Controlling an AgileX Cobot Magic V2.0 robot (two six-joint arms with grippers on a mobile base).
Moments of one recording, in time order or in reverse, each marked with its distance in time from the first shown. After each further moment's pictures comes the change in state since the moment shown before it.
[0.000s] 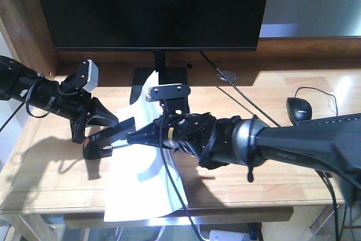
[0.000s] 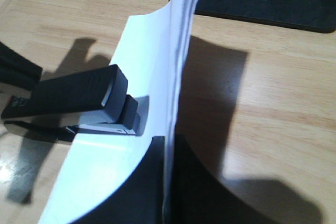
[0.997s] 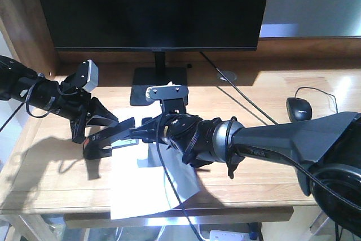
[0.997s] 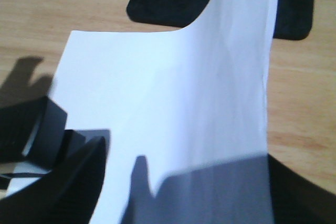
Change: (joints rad) left arm 0.000 0.000 0.000 0.000 0.000 0.000; right arm 0.000 0.121 -0.101 0.048 0.140 -0.036
